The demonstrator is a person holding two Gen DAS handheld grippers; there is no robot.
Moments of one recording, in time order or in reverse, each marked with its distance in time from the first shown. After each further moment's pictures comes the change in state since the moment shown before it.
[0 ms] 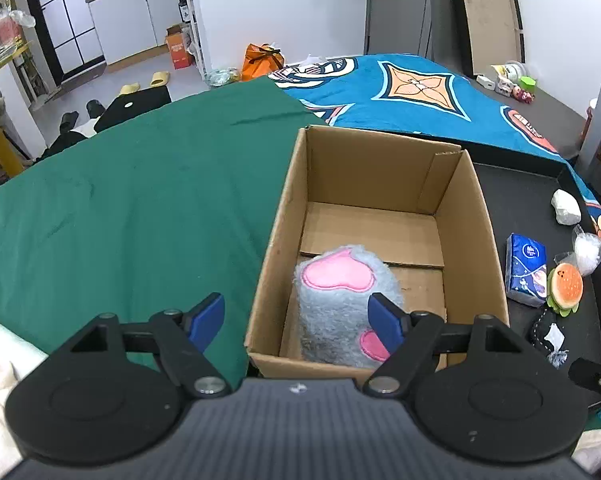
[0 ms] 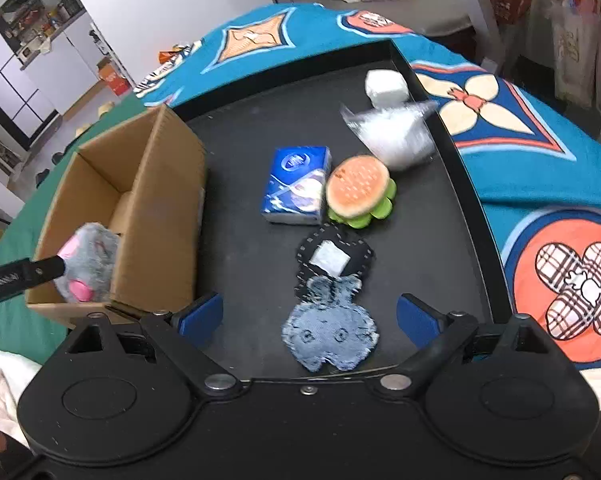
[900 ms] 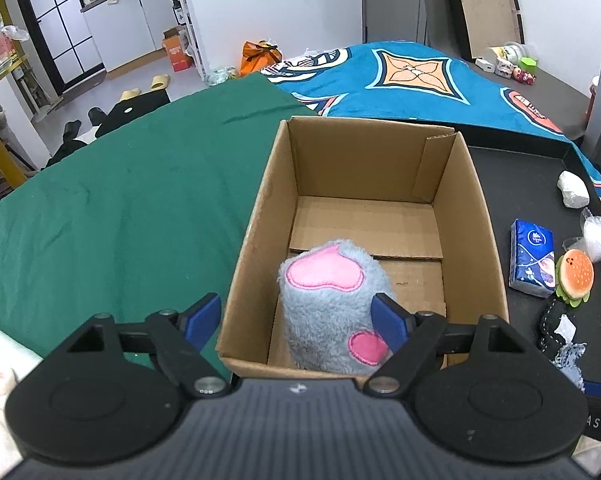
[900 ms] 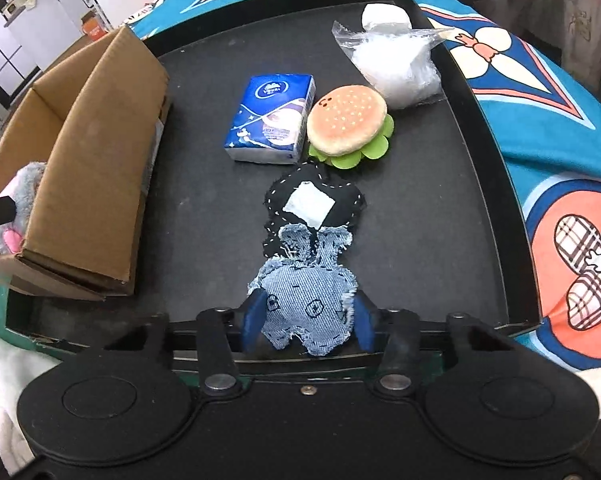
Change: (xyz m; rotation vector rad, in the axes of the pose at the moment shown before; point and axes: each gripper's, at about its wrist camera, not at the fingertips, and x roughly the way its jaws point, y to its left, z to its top) left arm 0.007 -0.022 -0.005 0.054 0.014 0.044; right arm 0.048 -0.003 -0.016 -0.053 0.110 -0.062
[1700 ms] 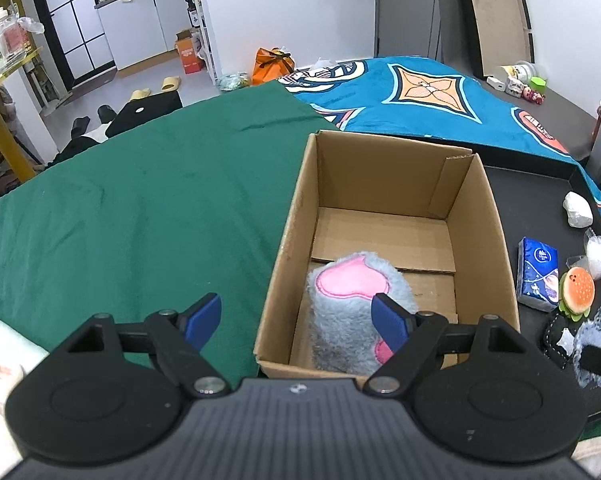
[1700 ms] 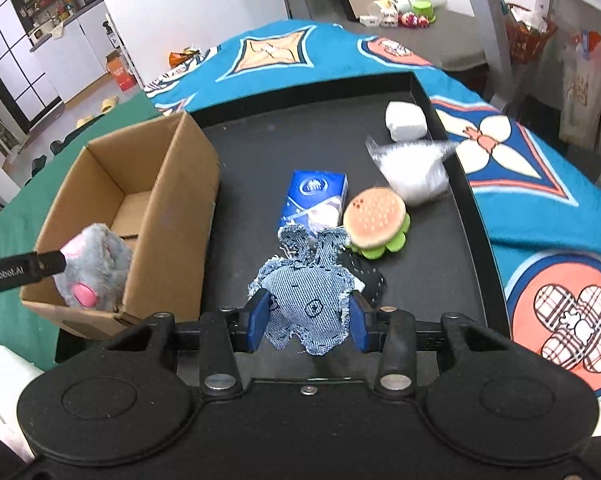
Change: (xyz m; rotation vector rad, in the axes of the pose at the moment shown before) left arm -0.008 0.018 0.004 -0.044 -0.024 0.003; right arm -0.056 0.025 0.022 -0.042 -0.172 0.021
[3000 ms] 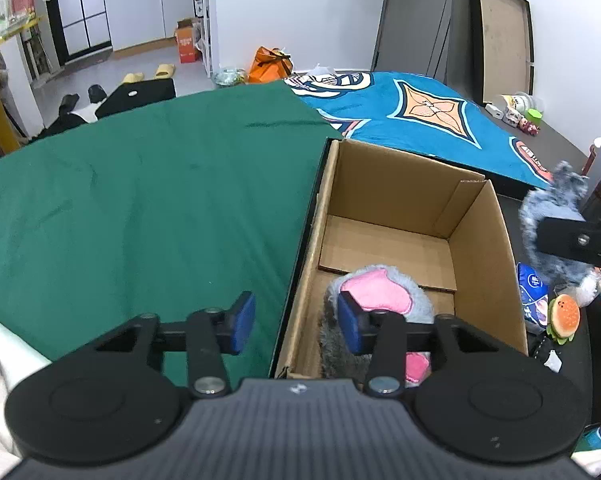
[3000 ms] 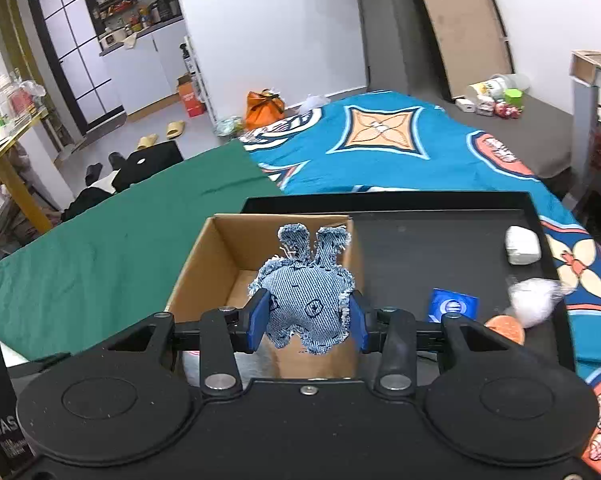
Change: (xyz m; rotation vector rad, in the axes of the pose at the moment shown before) left arm 0.010 0.037 0.002 -0.097 -0.016 -0.094; right arm -0.017 0.112 0.058 -0.151 -0.136 0.125
